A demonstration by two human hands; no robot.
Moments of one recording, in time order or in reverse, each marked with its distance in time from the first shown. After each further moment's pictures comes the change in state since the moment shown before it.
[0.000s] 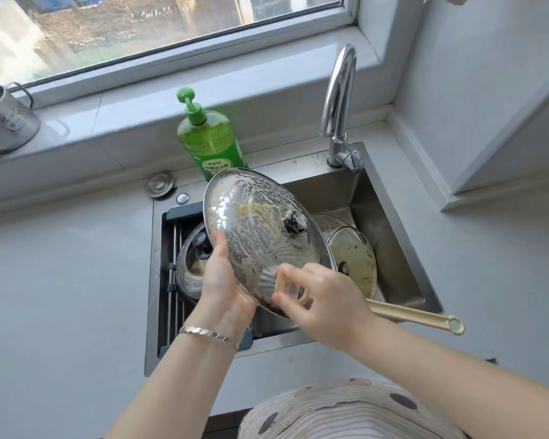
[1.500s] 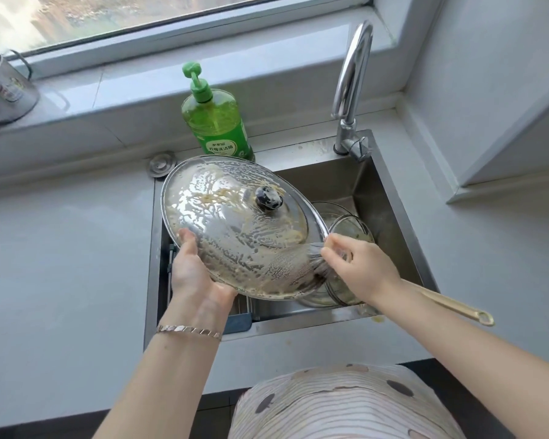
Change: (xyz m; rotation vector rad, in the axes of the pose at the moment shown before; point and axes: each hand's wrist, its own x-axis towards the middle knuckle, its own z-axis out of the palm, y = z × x) left_hand -0.009 0.014 -0.022 -0.219 0.120 0.067; right_hand 0.006 0.055 -0.018 0.045 -0.109 0.287
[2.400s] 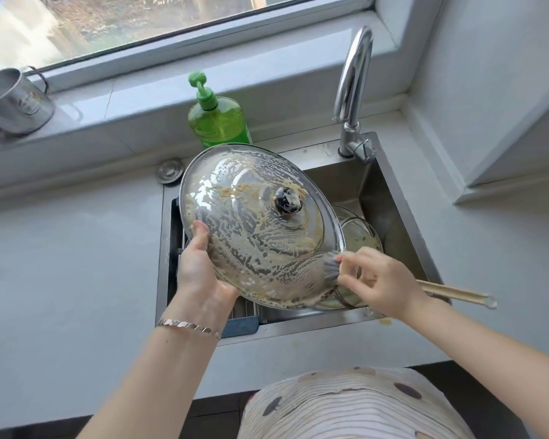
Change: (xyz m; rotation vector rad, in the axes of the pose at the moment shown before) left_hand -0.013 0.005 0.008 0.148 -0.078 0.027; right_hand -0.012 0.040 0.002 0.074 0.076 -0.303
